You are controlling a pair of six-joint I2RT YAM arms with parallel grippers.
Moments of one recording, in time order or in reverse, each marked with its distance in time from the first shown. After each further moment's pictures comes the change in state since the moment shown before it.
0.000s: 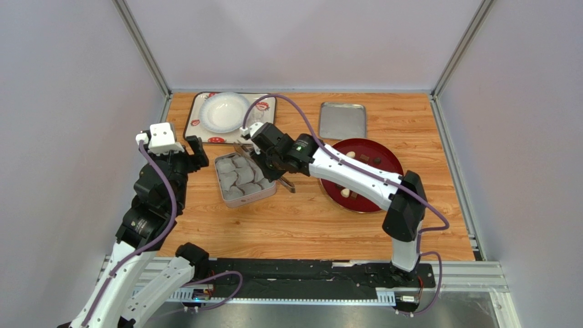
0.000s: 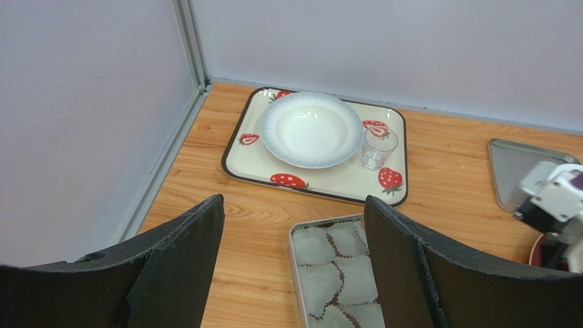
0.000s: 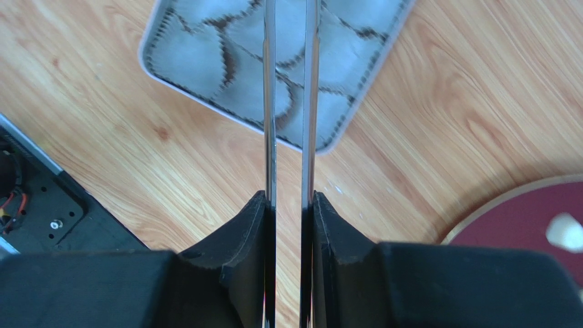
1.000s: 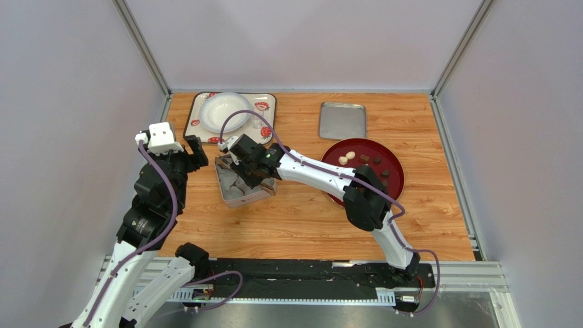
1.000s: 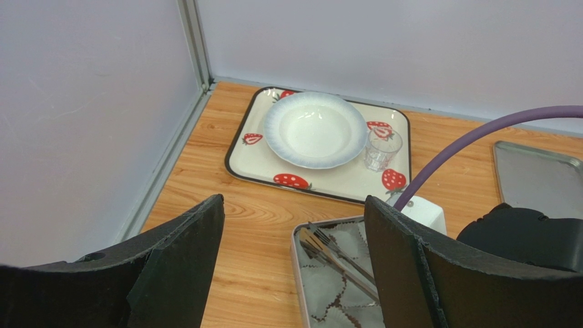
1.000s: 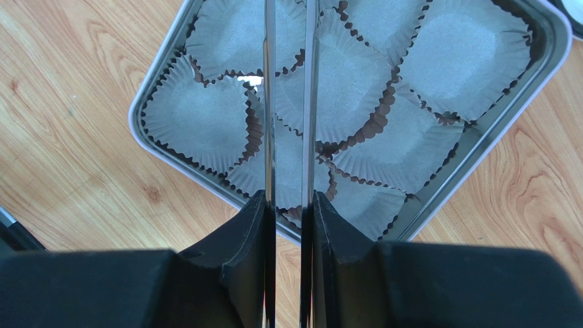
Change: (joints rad) left arm 0.018 0.002 -0.006 0.006 0.001 -0.003; right arm 0.034 0.320 0.157 0.138 -0.067 -0.093
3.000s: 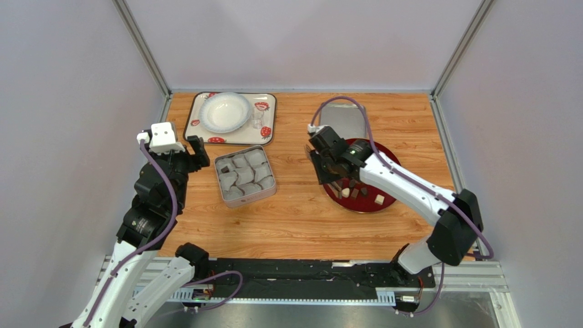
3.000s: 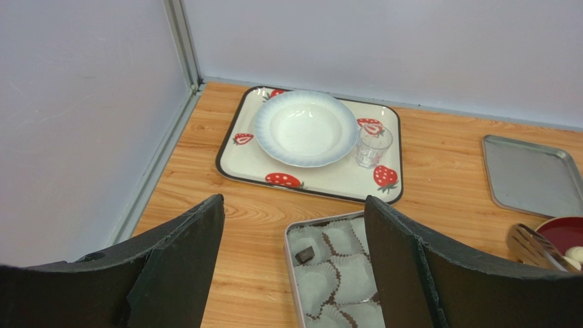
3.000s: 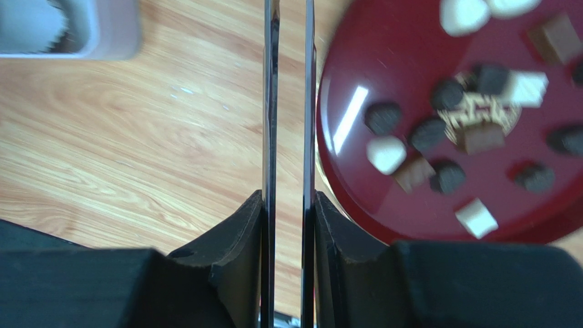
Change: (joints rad) left arm 0.001 0.001 0.000 0.000 0.035 -0.001; right arm -0.237 -0.655 -0.615 -0.137 0.131 0.250
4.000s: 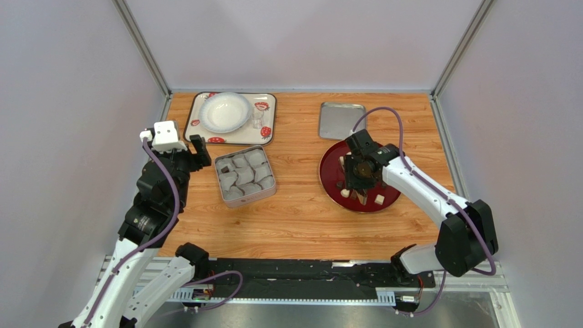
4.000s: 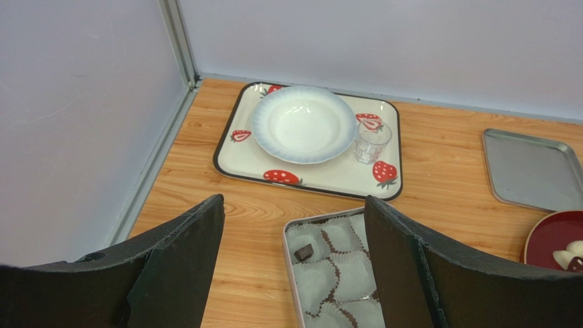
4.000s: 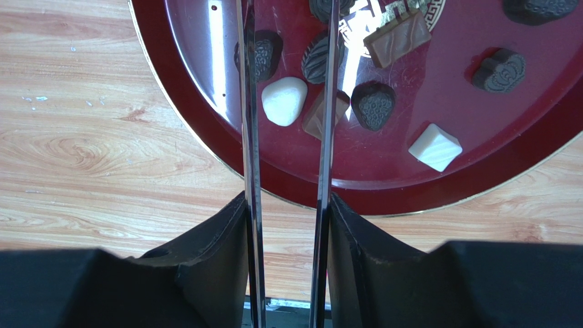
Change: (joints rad) left arm 0.003 0.016 0.000 0.000 0.013 0.000; right arm -0.303 -0.142 -0.269 -0.036 -0.073 0.072
